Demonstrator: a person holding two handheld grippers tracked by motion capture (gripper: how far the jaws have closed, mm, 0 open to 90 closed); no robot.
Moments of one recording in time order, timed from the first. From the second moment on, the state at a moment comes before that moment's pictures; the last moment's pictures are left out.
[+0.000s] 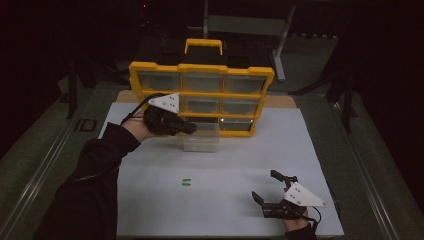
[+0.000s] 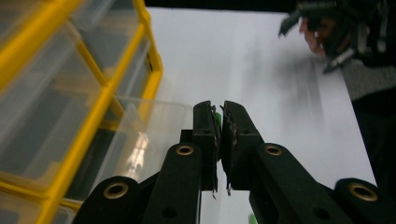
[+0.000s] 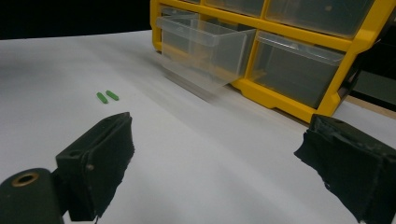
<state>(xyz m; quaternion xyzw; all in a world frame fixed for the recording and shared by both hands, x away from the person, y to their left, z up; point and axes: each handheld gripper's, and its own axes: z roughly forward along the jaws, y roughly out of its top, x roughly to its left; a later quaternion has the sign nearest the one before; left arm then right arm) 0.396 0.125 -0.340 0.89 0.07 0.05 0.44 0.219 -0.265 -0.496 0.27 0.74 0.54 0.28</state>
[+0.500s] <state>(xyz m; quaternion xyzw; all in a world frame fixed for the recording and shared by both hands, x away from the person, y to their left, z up) 0.423 0.118 -0.364 0.88 0.16 0.06 0.45 0.219 -0.265 -0.496 0.27 0.75 0.54 0.27</state>
